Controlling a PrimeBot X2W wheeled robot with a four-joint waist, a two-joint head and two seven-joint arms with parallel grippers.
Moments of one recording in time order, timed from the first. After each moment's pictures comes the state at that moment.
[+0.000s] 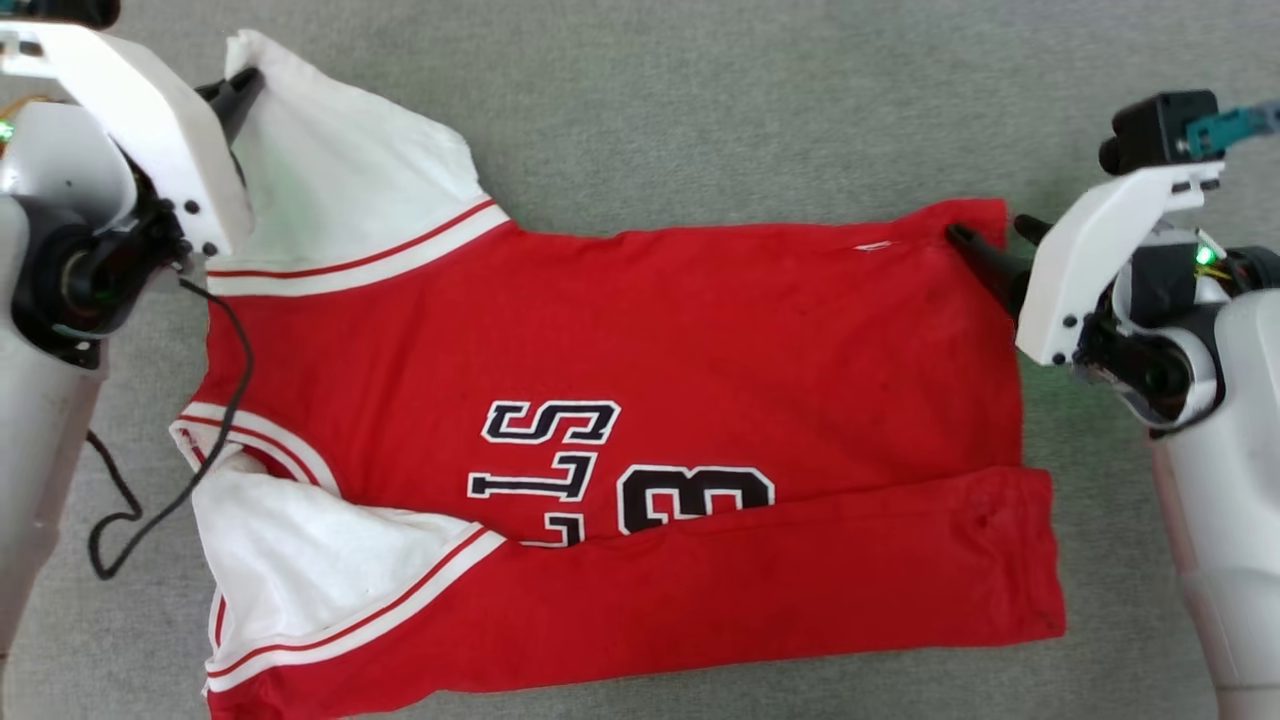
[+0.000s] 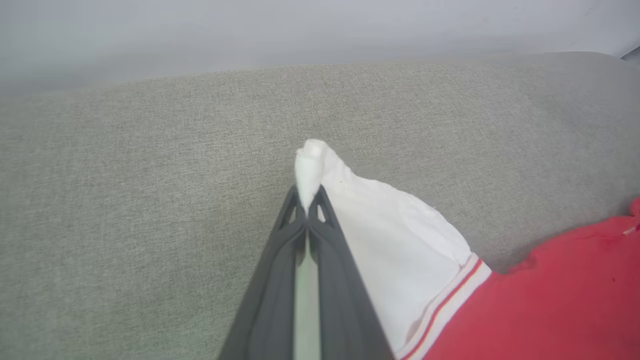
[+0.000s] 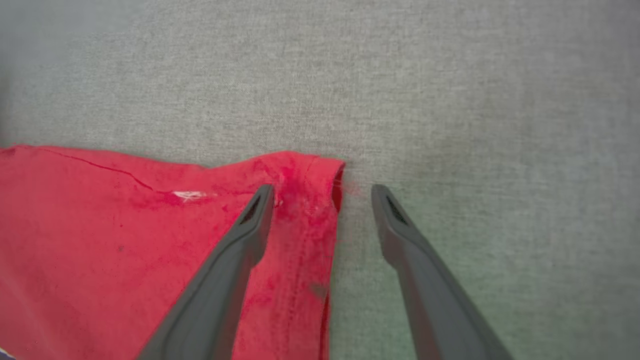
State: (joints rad) left arm -0.93 0.64 -0.46 0.33 -0.89 0.02 0.55; right arm -0.71 -0.22 0.11 0.41 0.47 0.13 0.65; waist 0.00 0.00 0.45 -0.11
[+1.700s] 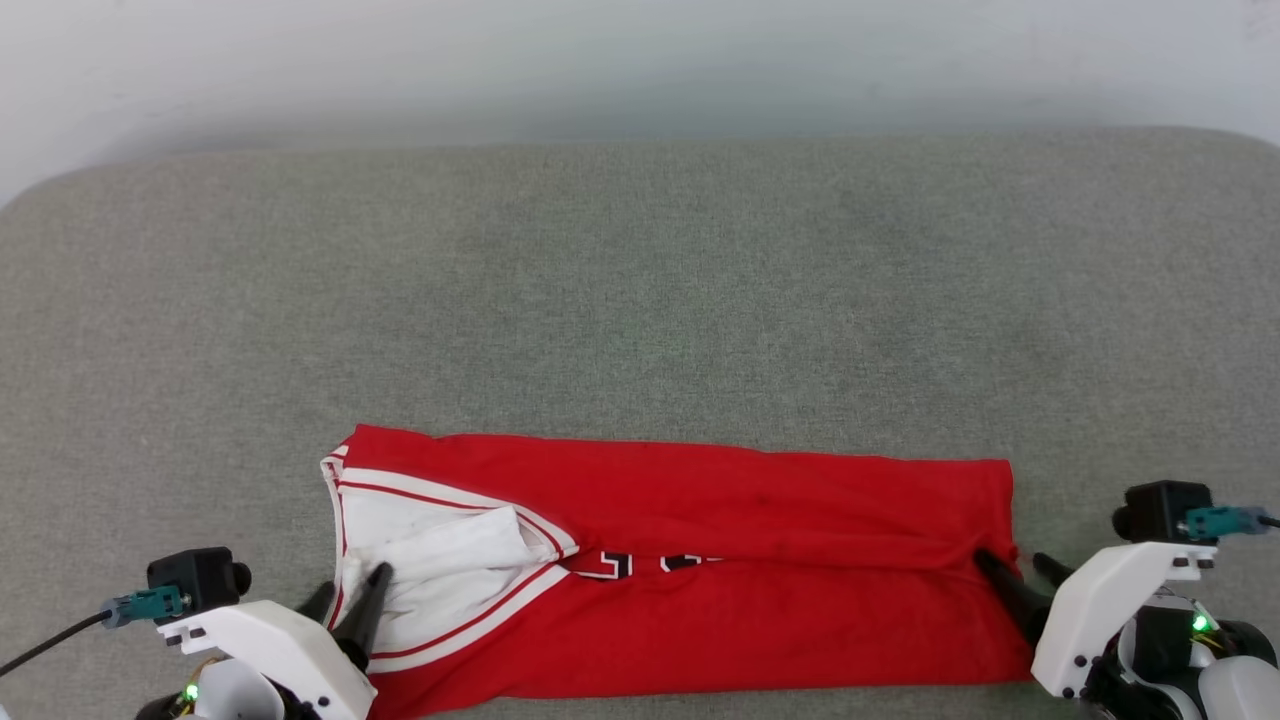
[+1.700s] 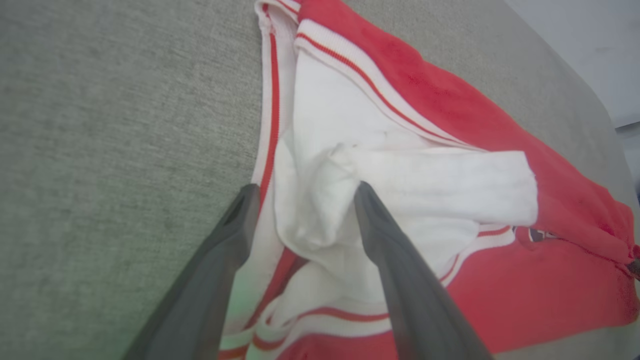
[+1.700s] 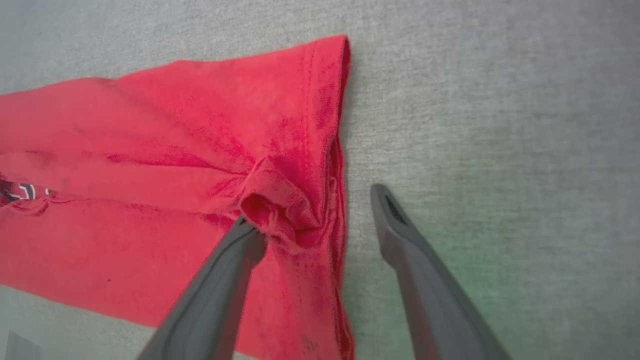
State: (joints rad) left arm -0.09 0.50 -0.38 0.22 -1.08 0.12 0.13; right arm -0.14 -0.20 0.01 0.29 0.49 0.13 0.51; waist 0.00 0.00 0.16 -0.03
